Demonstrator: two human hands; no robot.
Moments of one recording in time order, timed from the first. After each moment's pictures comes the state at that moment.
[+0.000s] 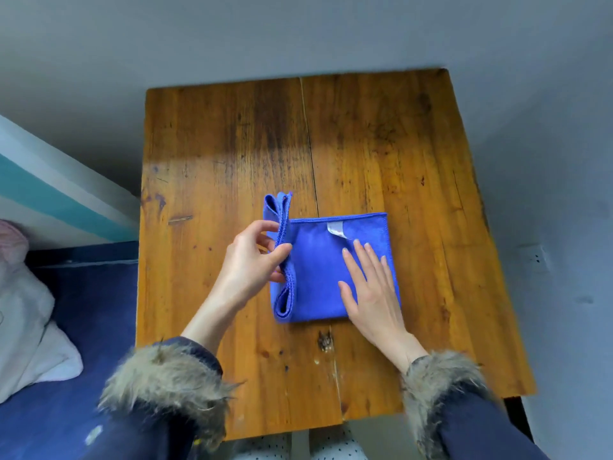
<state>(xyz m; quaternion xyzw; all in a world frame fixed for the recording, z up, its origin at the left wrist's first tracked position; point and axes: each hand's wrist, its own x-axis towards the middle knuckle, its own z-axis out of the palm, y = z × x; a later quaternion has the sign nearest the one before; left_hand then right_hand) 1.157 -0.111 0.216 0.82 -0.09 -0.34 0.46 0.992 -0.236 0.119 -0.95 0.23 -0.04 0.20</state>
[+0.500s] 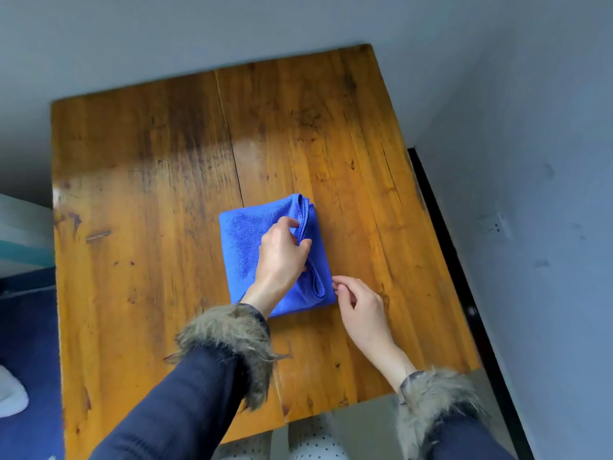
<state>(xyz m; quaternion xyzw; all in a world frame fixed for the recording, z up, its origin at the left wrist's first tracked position) 1.072 -0.247 0.159 0.87 -0.17 -0.31 0.34 0.912 -0.287 0.116 -0.79 0.40 -0.08 0.45</state>
